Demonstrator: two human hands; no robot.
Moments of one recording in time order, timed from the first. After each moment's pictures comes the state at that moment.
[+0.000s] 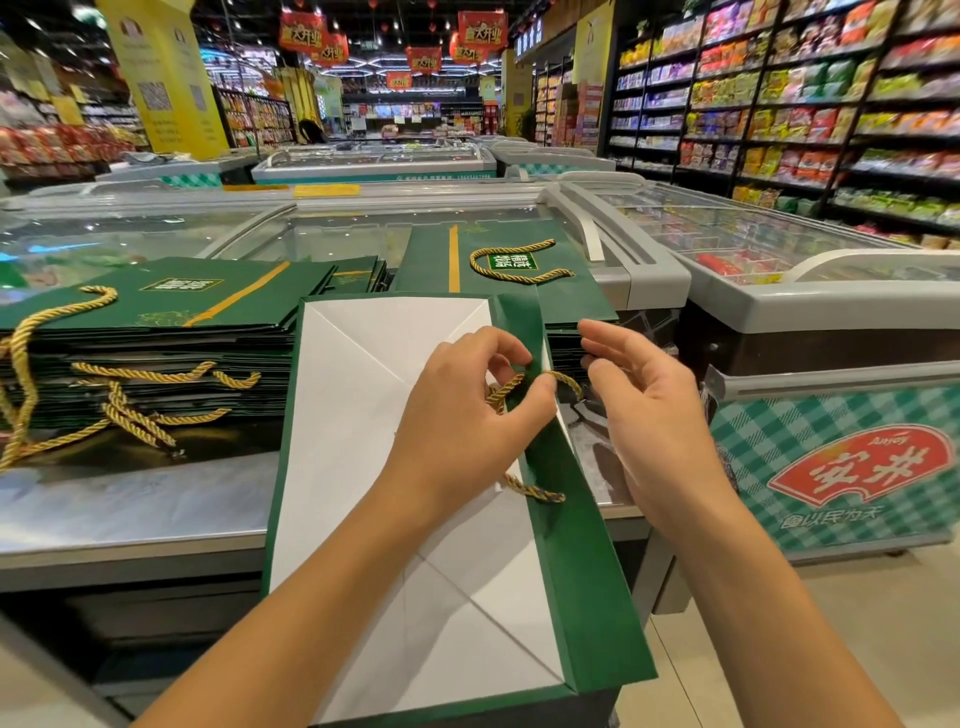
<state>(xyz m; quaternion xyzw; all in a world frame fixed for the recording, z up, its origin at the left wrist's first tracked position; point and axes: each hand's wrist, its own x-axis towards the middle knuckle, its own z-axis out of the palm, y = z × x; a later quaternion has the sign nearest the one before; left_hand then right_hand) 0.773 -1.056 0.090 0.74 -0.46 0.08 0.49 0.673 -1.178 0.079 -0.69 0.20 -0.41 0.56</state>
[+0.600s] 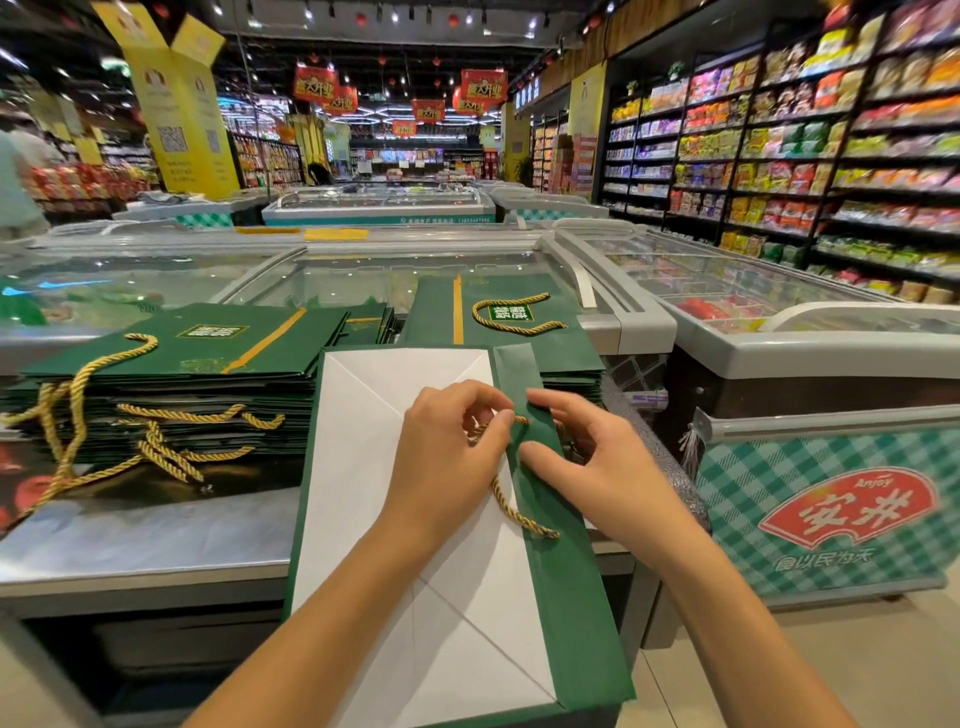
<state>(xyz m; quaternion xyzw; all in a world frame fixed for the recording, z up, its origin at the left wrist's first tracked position) 0.783 -1.050 0.089 0.72 -0.43 0.14 0.52 0.665 -1.170 0.087 -0.81 0.14 -0.30 0.48</state>
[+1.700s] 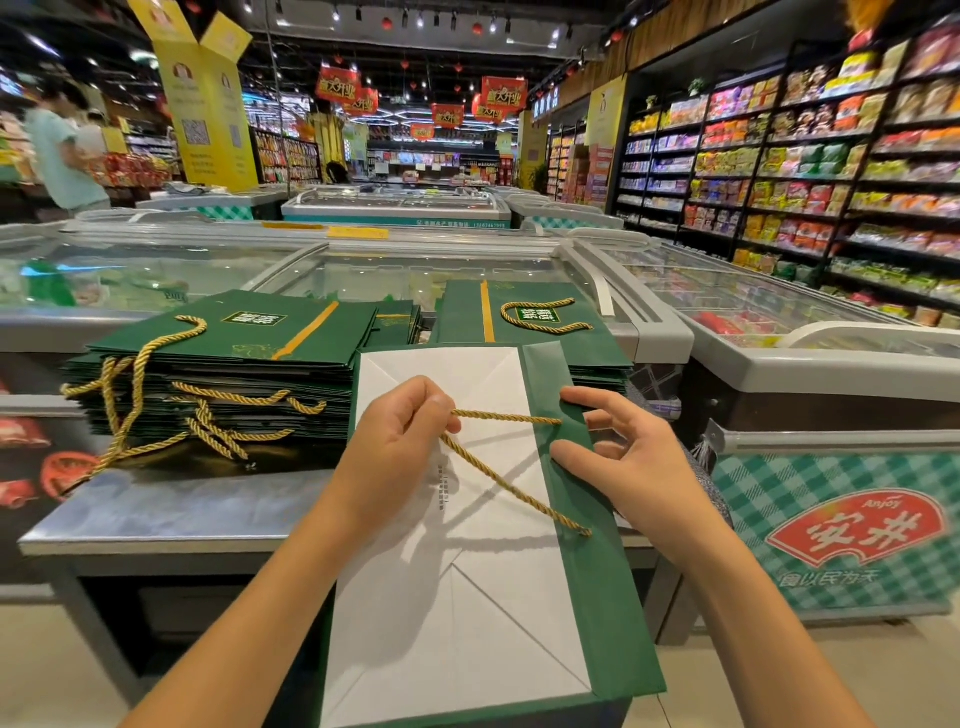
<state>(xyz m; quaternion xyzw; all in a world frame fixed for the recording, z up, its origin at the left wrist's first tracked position) 0.810 -0.983 0.095 0.66 -0.42 -0.04 0.63 0.659 -1.163 0.091 -0.76 0.14 -0.29 0.56</state>
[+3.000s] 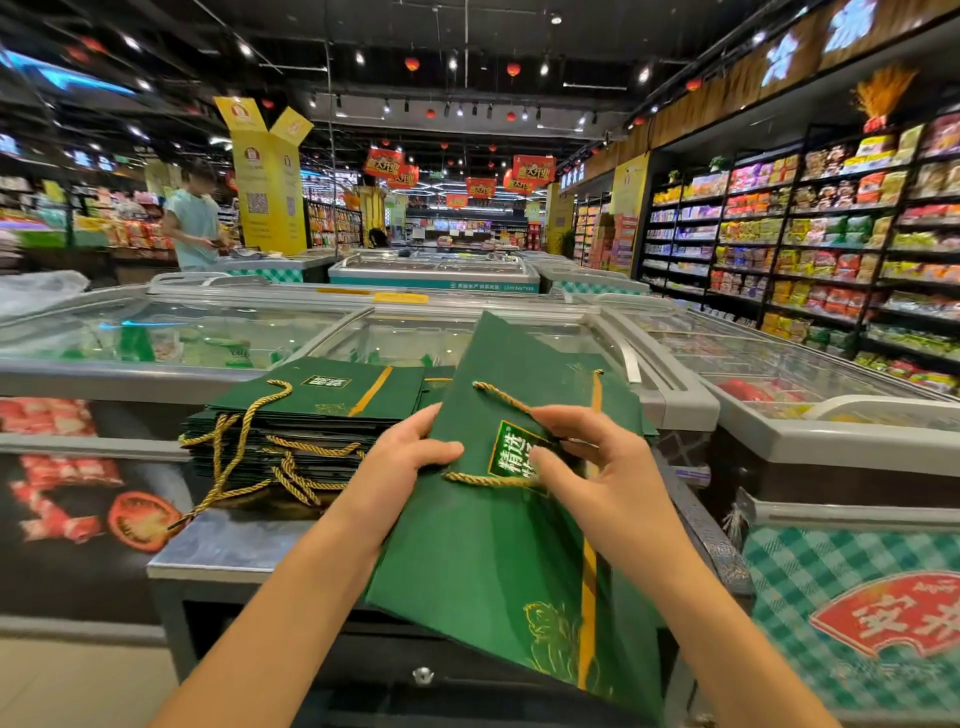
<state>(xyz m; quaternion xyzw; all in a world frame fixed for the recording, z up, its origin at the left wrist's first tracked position) 0.779 -0.926 0.170 0.60 -0.28 -0.23 0.71 0.678 -1.098 0.141 -0.81 0.04 -0.40 0.42</state>
